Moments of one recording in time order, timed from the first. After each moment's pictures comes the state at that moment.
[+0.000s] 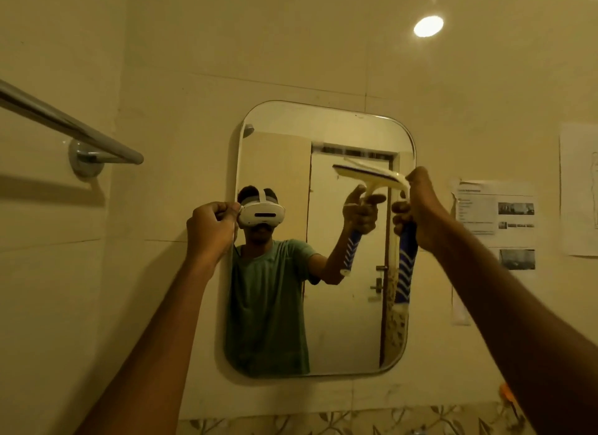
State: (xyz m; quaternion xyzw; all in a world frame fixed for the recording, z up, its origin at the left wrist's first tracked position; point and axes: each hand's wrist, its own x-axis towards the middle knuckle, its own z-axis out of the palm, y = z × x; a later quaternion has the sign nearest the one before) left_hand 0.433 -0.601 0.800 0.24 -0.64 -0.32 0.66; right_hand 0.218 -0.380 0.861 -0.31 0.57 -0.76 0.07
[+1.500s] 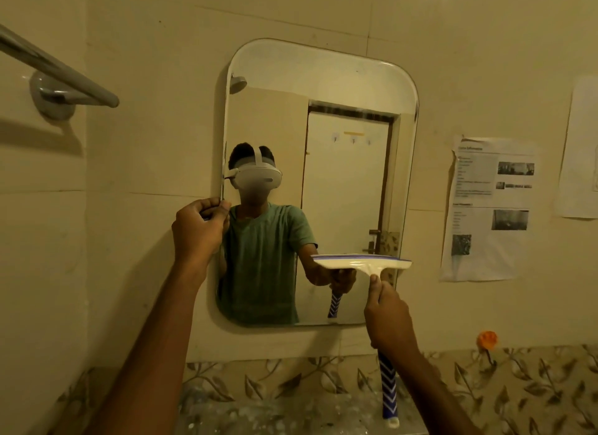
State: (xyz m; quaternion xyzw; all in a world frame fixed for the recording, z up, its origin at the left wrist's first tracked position) left_hand 0.430 -0.585 0.733 0.25 -0.59 -0.41 0.65; right_hand 0.230 -0.393 0.632 -0.34 0.76 -0.54 -0.13
